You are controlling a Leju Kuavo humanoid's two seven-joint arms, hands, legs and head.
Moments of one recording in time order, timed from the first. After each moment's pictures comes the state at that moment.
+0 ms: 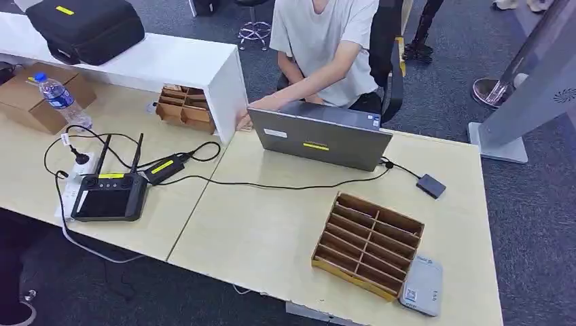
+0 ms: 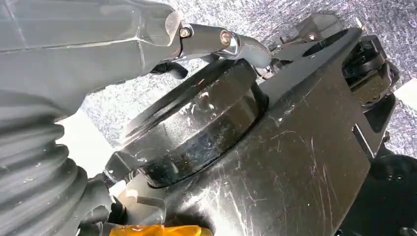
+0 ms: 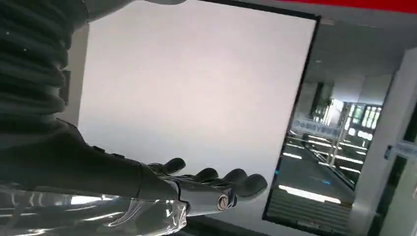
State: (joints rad) left arm -0.14 0.05 -1.42 -0.10 1.21 0.05 -0.12; right arm -0.88 -0.75 0.11 -0.42 1.32 -0.26 0.19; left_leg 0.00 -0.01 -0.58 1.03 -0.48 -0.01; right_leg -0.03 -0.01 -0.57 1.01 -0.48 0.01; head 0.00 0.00
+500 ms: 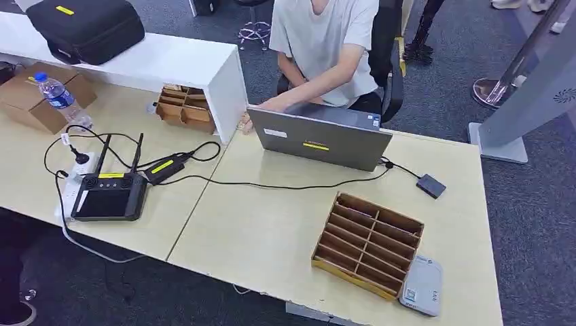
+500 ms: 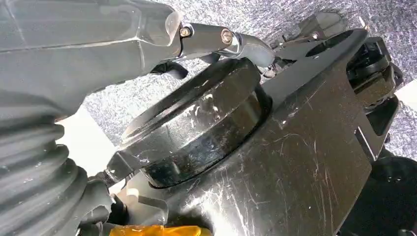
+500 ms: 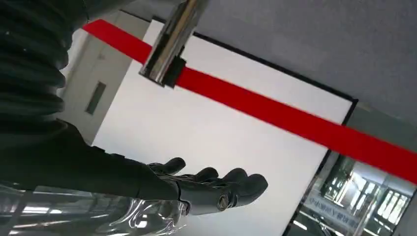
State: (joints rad) left arm -0.14 0.05 -1.42 -0.10 1.23 0.05 -0.12; right arm -0.53 -0.73 -0.07 -0.36 1.23 -0.25 0.19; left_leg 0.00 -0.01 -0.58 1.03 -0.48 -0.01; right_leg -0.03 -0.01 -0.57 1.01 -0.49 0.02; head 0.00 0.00
